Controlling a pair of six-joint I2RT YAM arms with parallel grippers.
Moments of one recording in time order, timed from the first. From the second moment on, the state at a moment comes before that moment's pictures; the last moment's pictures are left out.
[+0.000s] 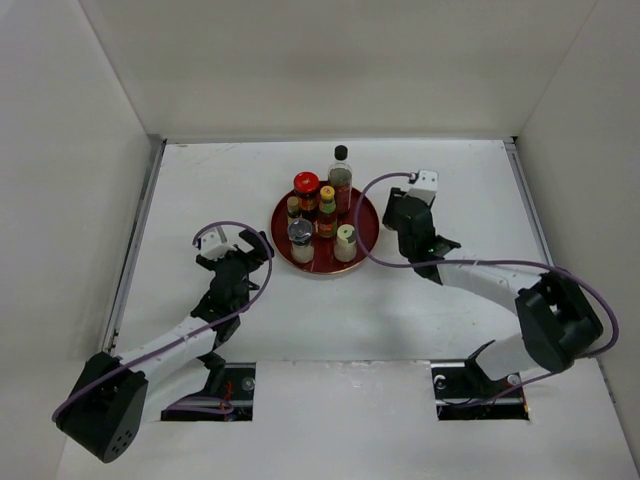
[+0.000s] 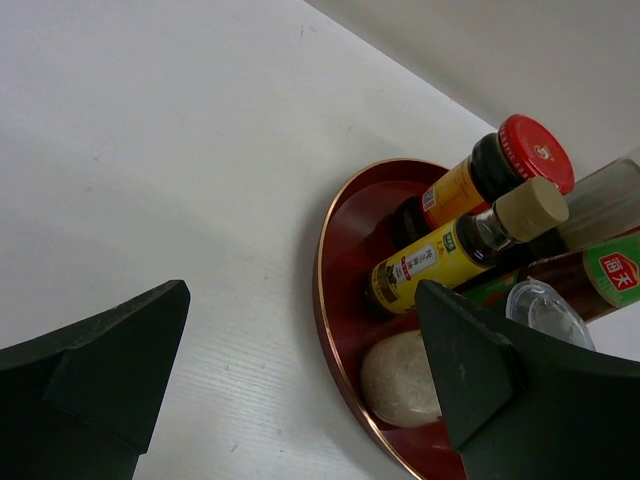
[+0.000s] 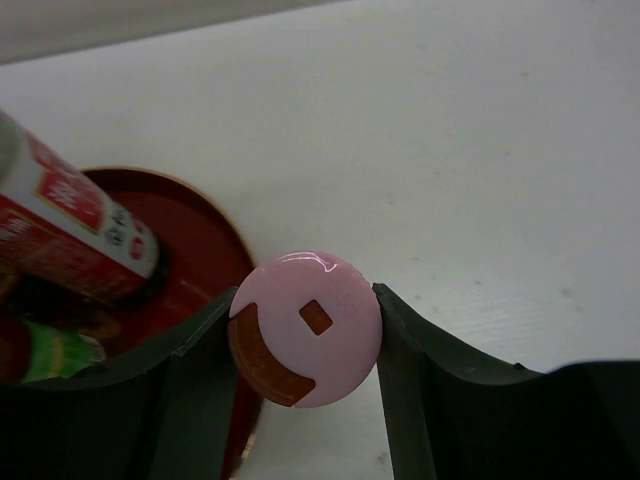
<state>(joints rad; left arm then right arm) -0.52 0.93 0.19 0.60 -0.66 -0.61 0.59 1.44 0.78 0.30 0.69 0.32</state>
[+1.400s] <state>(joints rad) -0.52 1.00 0.25 0.54 -0.66 -0.63 0.63 1.40 0.84 0.36 0.57 0.41</state>
